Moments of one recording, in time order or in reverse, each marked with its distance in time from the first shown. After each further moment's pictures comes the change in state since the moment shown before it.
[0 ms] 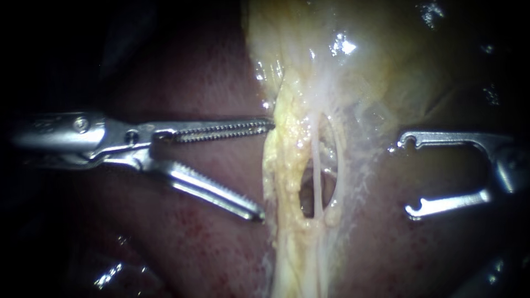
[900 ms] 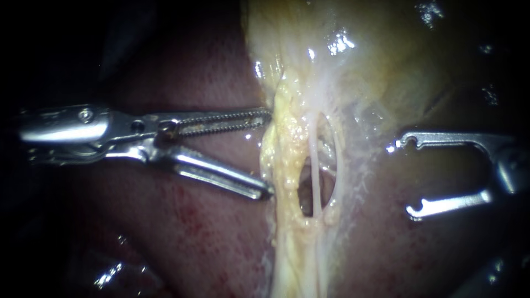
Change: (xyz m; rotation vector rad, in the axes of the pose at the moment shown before) right arm 0.000 0.000 0.000 0.000 0.001 0.000; left arm 0.000 0.001 -0.001 -0.127 0.009 -0.129
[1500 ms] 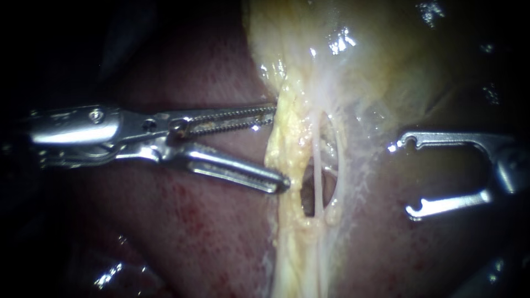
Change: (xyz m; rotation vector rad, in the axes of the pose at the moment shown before) right arm 0.000 0.000 0.000 0.000 0.000 0.000; left arm -0.001 -0.001 0.001 -0.004 0.000 -0.043
